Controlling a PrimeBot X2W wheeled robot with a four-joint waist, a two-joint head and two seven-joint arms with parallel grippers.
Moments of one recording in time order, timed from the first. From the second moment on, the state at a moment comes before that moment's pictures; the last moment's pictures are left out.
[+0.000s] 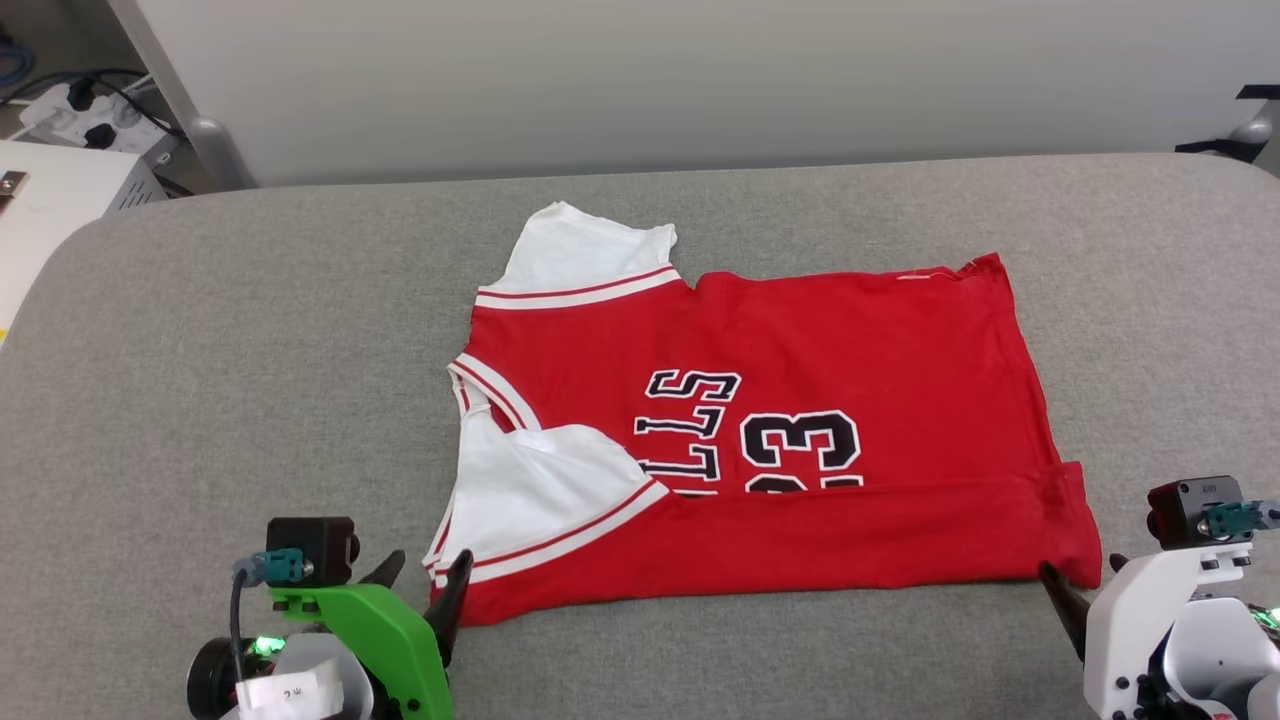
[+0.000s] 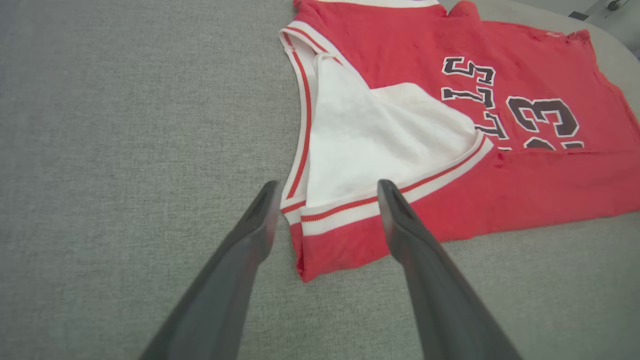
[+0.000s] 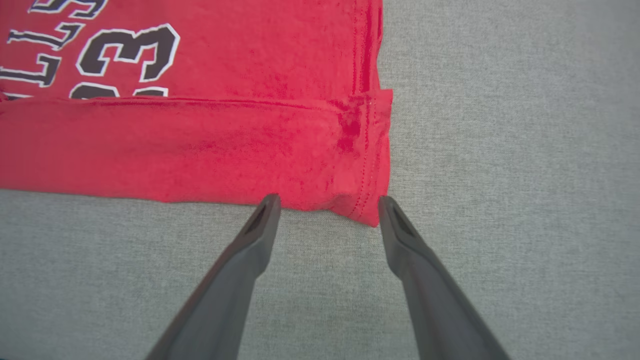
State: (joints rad) left arm -0.18 0.62 -0.71 0.03 -0.98 0.31 0.04; right arm 0.02 -0.23 -0.04 -0.03 0.27 0.14 0.61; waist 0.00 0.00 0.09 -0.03
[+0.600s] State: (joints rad) left arm -0.20 0.63 -0.74 0.10 -0.96 0.42 0.17; right arm 0.04 -0.17 -0.09 -0.22 0.24 0.14 0.74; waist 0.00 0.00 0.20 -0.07
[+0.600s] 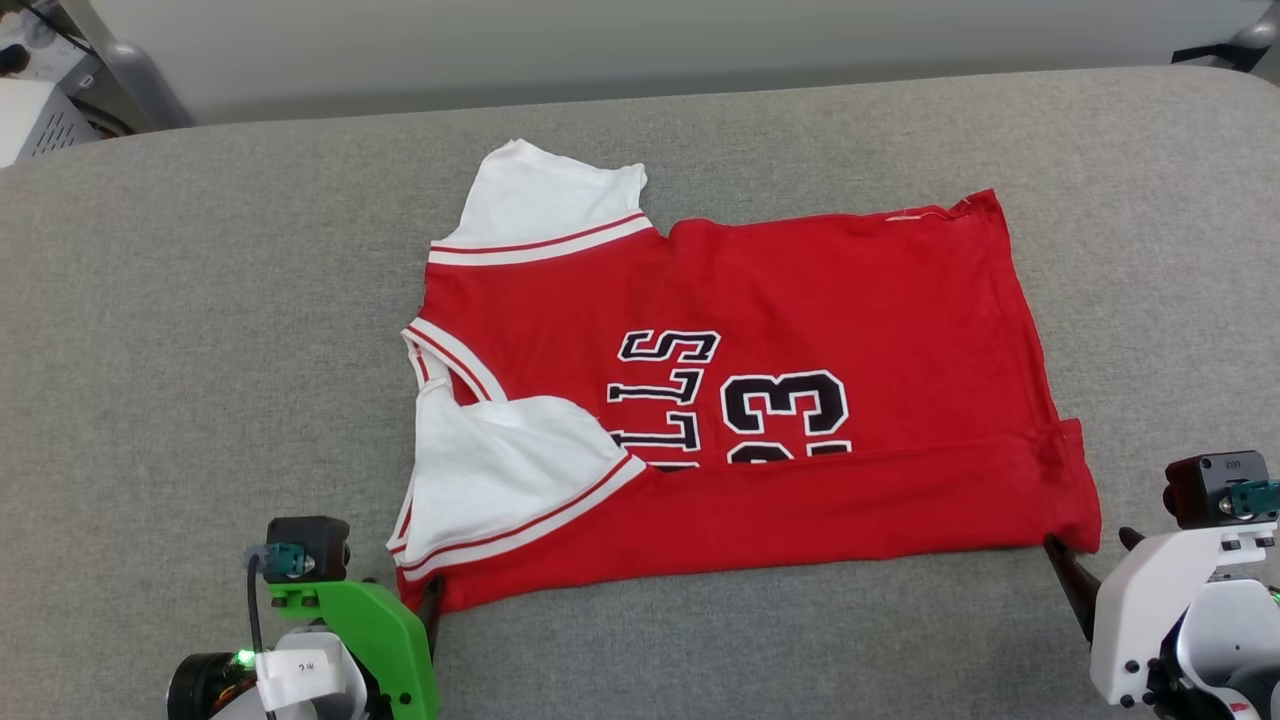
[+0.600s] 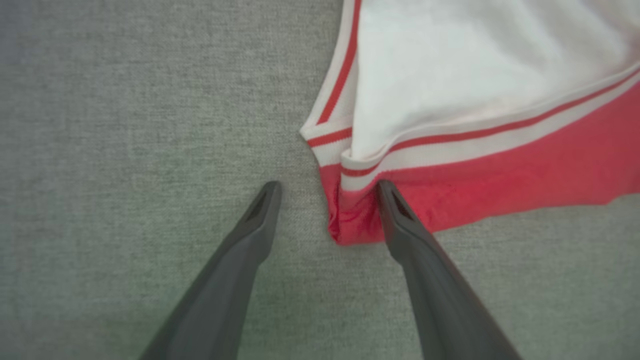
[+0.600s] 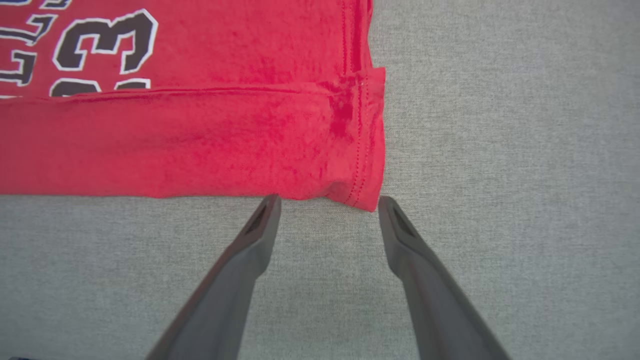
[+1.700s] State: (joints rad) left arm -0.23 0.66 -0.75 -0.15 -0.95 0.43 0.19; right arm -0.09 -0.16 -0.20 0.13 0.15 0.14 0.67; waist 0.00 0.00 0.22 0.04
